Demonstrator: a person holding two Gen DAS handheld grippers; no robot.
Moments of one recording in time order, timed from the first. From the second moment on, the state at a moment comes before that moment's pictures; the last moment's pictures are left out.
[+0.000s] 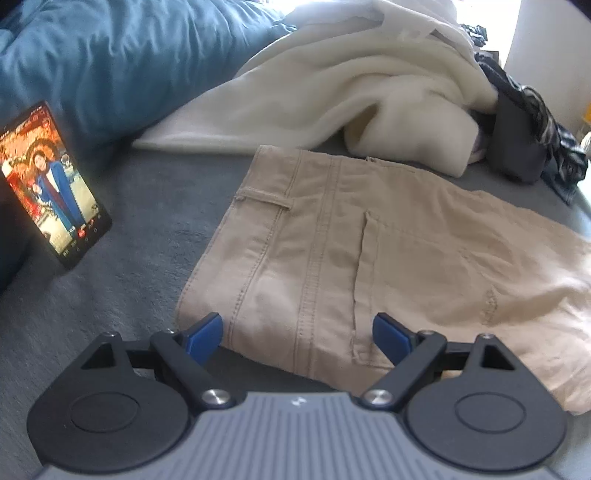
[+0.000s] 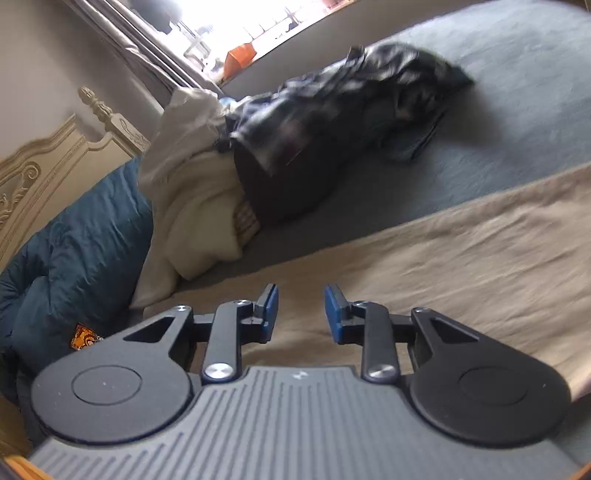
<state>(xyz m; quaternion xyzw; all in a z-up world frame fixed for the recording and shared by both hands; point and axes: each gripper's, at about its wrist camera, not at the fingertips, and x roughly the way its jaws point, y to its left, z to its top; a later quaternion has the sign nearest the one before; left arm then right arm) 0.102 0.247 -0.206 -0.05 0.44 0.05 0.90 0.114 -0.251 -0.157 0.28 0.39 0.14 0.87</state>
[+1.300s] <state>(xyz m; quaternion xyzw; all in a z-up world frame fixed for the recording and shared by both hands) 0.173 0.062 -0.230 0.07 0.49 0.03 0.87 0.114 -0.306 -0.237 0.09 0.42 -0.09 0.90</state>
